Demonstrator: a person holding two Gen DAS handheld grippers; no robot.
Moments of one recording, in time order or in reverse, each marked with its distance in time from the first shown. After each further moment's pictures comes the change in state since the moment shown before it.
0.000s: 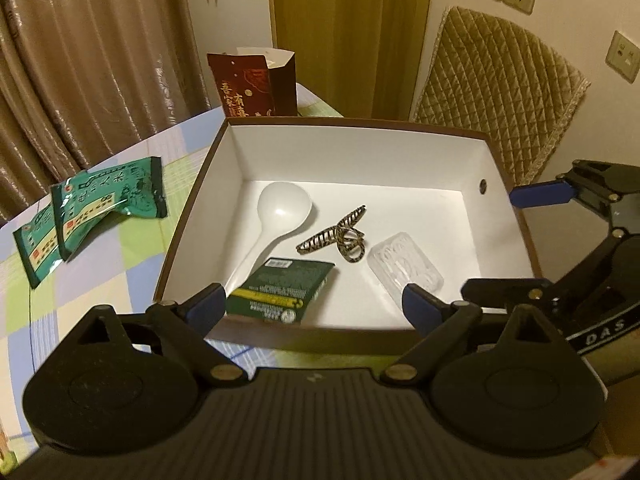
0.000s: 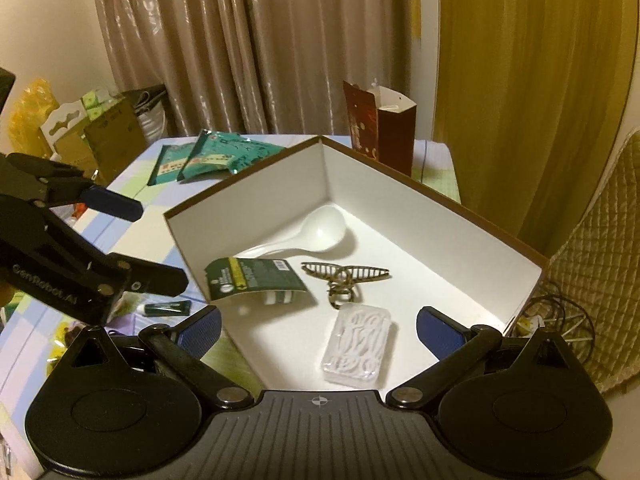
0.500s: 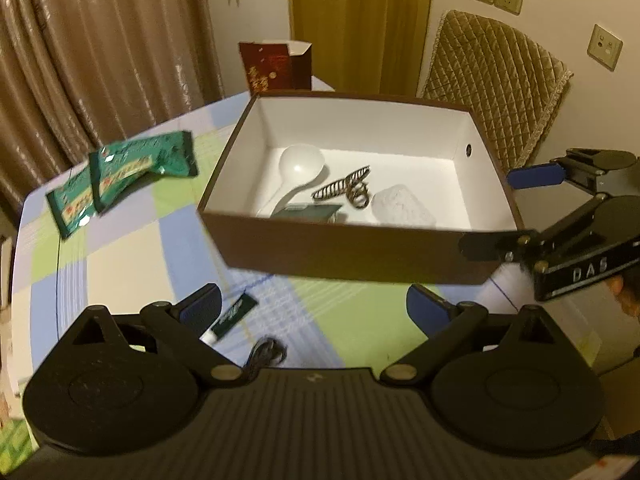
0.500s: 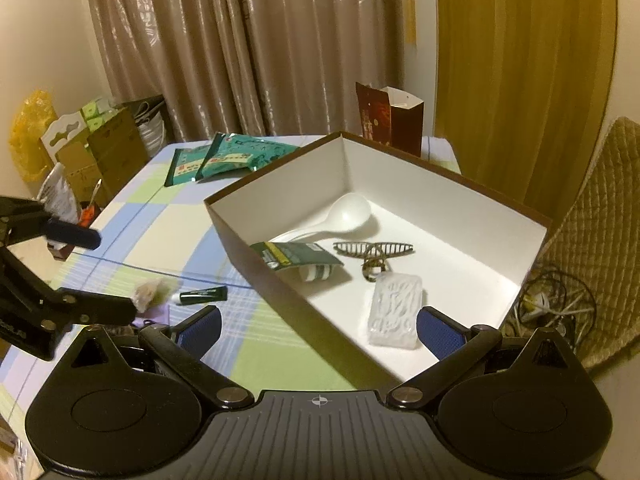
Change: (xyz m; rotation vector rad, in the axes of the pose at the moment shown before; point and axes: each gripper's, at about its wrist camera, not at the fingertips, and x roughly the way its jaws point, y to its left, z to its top) left arm -0.066 0.013 -0.079 -0.035 -0.016 0.015; right arm -0.030 0.054 -0.033 0.050 -0.028 -0.027
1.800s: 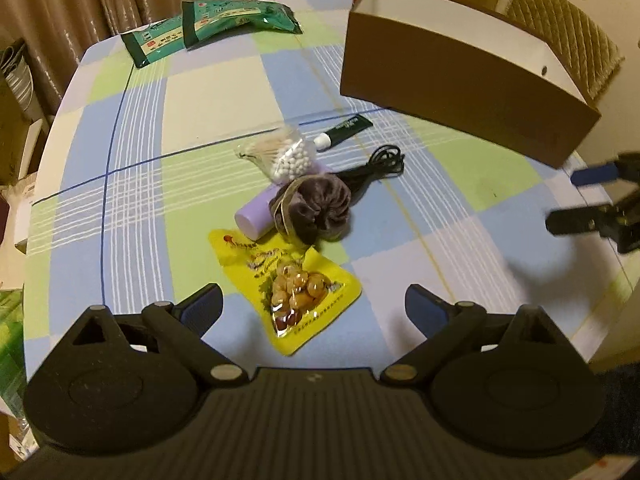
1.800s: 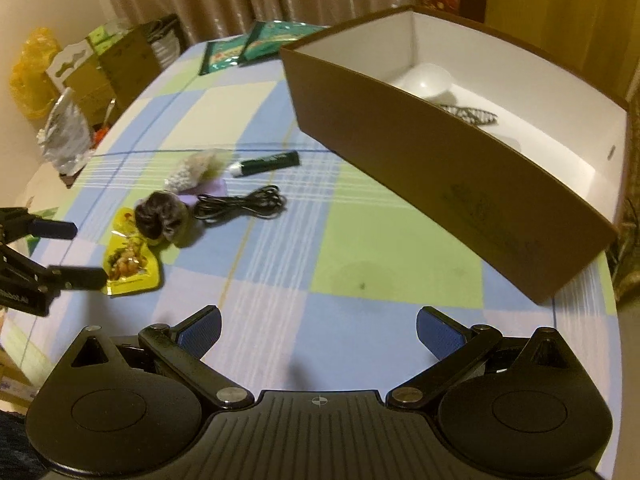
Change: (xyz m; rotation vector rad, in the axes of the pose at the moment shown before) left arm -0.002 0.107 -0.164 -0.168 0.118 0.041; right arm 0.046 0.080 -0.080 0.023 0.254 0.022
